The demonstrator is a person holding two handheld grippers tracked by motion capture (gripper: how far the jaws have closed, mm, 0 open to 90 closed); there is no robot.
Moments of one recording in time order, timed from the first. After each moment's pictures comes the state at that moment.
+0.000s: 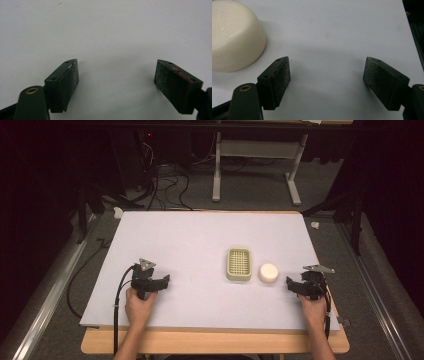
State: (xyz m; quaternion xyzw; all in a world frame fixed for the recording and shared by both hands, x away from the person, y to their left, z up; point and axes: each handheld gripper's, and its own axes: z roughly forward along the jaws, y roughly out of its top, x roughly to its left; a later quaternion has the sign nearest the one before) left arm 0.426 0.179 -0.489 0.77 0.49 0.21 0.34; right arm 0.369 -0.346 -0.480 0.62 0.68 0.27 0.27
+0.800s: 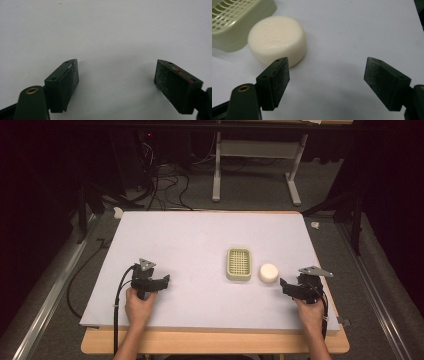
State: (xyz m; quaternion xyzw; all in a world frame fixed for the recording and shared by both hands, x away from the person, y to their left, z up) left arm 0.426 0.179 -0.489 0.77 0.49 0.21 0.34; right arm 0.352 -0.323 -0.463 0.59 0.70 0.31 0.27
